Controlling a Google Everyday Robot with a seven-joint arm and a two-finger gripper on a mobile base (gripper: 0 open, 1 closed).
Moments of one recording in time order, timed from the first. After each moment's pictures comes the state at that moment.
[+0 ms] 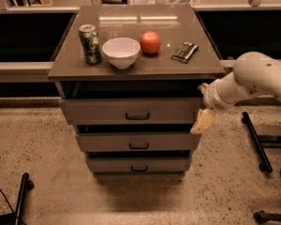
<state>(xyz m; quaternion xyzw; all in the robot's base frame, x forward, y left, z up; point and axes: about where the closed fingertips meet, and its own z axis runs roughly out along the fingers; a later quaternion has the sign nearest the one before) 0.610 -0.210 0.697 -0.59 0.76 0.06 0.26</state>
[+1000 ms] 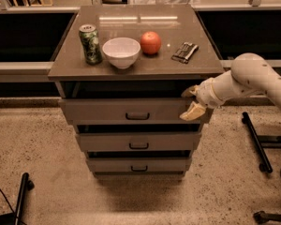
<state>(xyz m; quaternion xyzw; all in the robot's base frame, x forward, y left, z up) 0.649 -0.181 0.682 -0.63 0.70 0.13 0.32</state>
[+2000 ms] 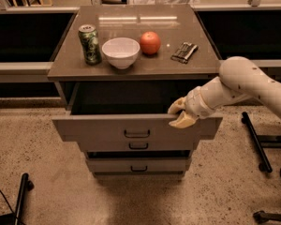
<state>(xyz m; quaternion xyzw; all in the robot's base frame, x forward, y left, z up) 0.585 -0.125 0.685 -0.69 0.64 0.17 0.28</state>
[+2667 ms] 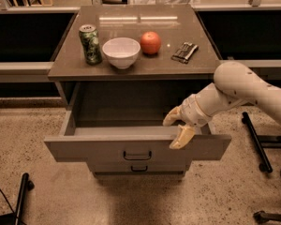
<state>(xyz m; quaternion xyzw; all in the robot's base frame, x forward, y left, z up) 0.545 -0.109 0.680 -0.70 0.63 0.20 0.25</state>
